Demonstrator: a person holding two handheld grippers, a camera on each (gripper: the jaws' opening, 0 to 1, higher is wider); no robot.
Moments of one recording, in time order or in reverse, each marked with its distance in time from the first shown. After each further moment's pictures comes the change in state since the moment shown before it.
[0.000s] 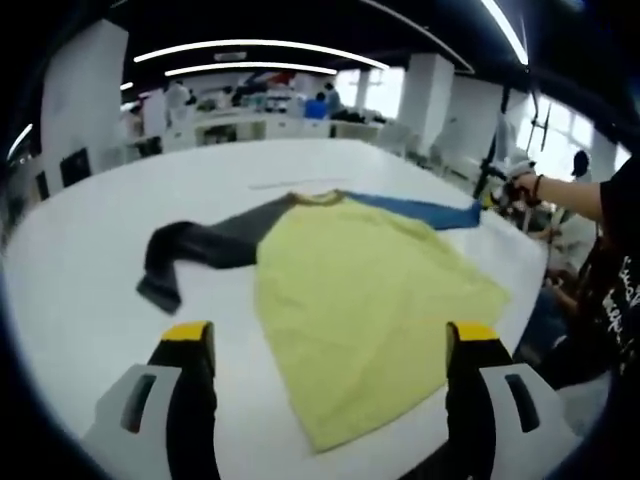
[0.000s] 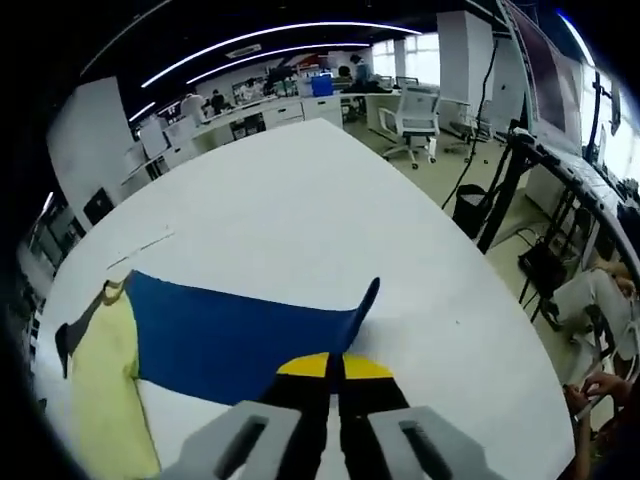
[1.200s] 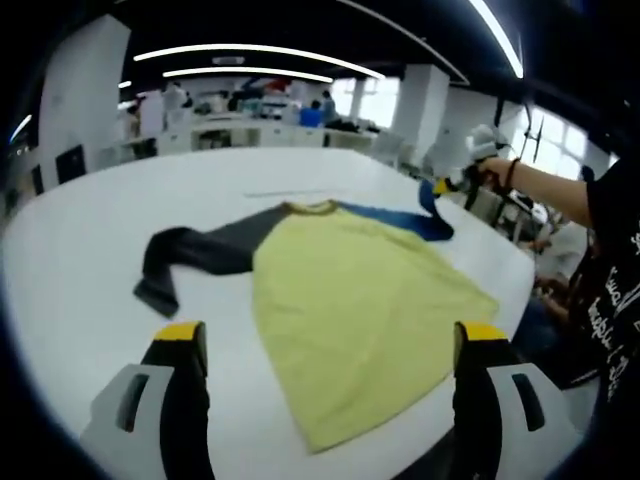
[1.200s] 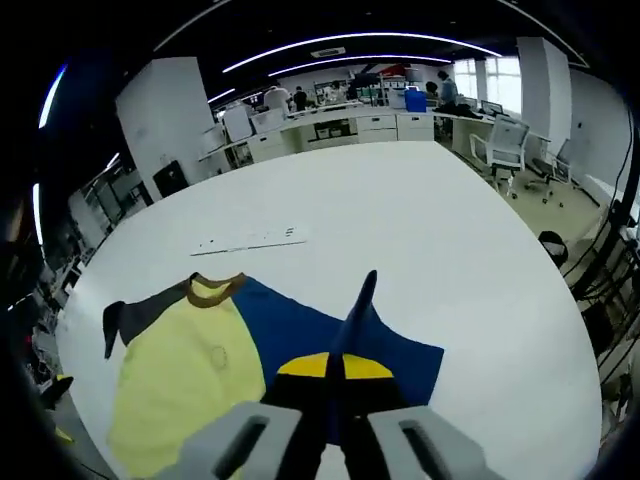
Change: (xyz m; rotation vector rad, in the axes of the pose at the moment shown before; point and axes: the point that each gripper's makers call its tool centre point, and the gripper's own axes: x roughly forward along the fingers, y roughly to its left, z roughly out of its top) left arm -0.007 0.000 0.006 -0.030 -0.026 -0.042; right arm 0.019 0.171 0.033 -0.209 -0.022 0.276
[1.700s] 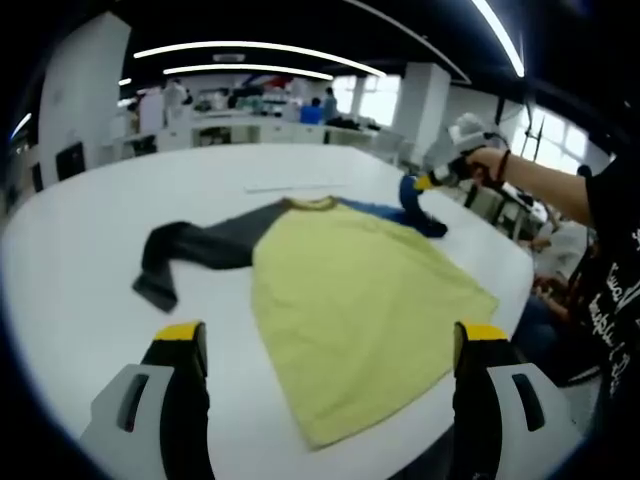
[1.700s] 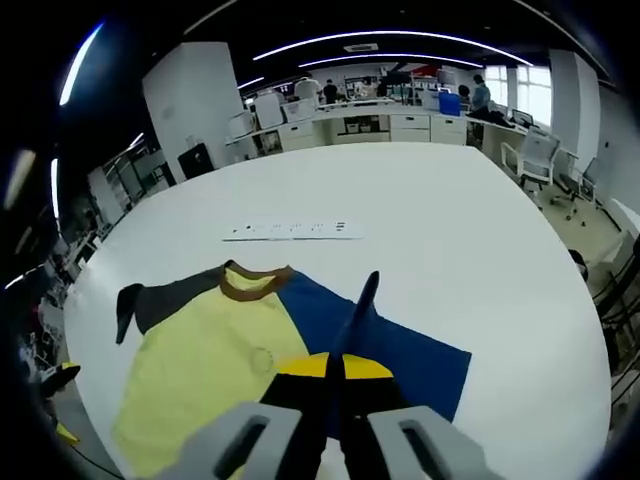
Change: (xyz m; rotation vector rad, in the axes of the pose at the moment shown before) left arm 0.000 0.000 -0.004 -0.004 0.008 -0.001; right arm 0.017 0.061 0.000 -0.094 0.026 0.071
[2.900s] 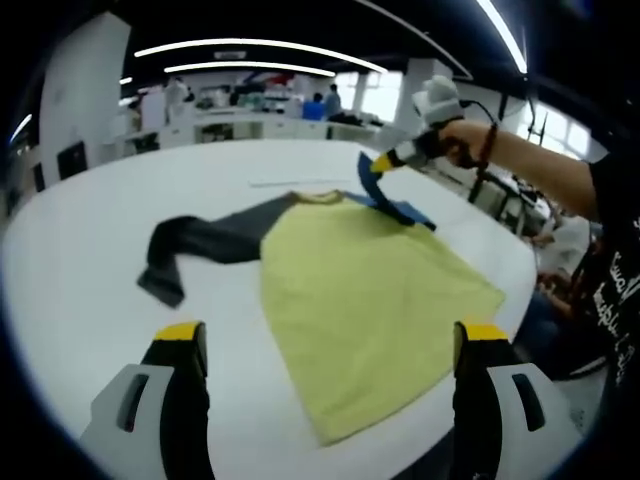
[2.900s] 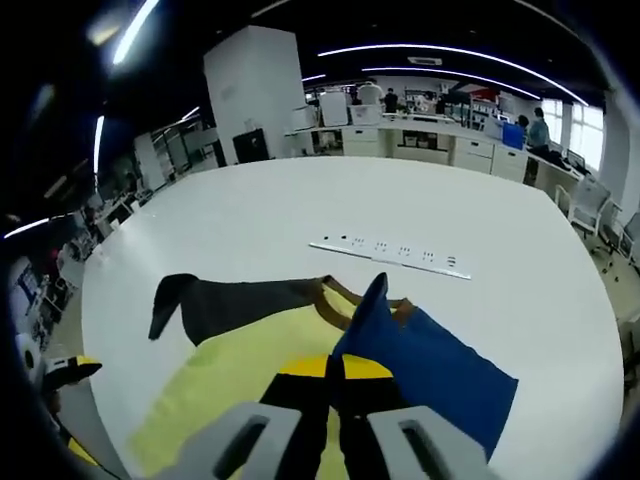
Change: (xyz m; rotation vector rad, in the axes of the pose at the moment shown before) left arm 0.001 0.011 -0.007 0.004 0.021 0.011; right arm 0.038 0.128 0.031 -0.182 -0.021 0.148
